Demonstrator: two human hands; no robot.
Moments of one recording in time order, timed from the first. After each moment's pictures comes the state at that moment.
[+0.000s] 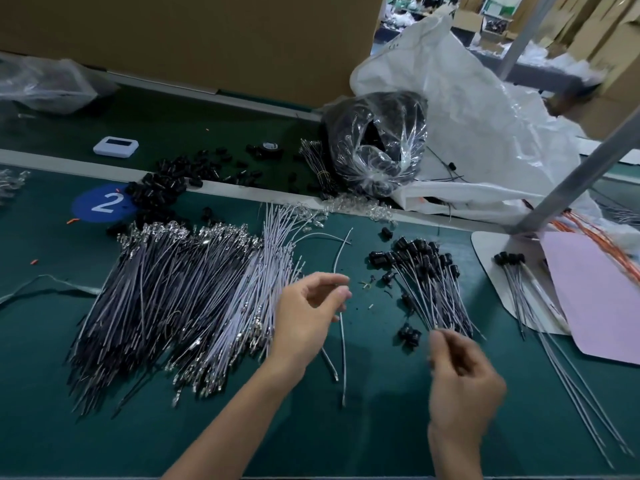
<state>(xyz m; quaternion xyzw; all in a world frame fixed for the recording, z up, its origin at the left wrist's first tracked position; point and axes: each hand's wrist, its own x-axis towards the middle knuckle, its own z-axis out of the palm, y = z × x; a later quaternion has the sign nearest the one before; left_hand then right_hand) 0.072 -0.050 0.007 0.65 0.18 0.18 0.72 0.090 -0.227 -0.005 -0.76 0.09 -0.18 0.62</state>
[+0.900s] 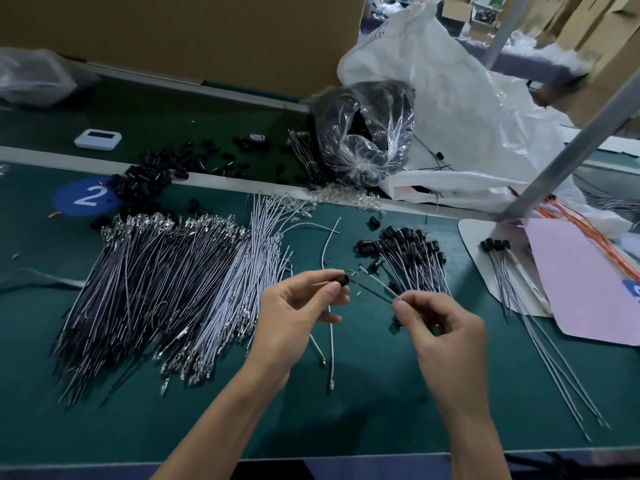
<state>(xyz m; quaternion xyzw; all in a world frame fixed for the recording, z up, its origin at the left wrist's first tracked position) 0.045 -0.060 0.024 0.53 0.10 0.16 0.82 0.090 -0.229 0.048 -0.81 -0.14 -0.10 0.55</state>
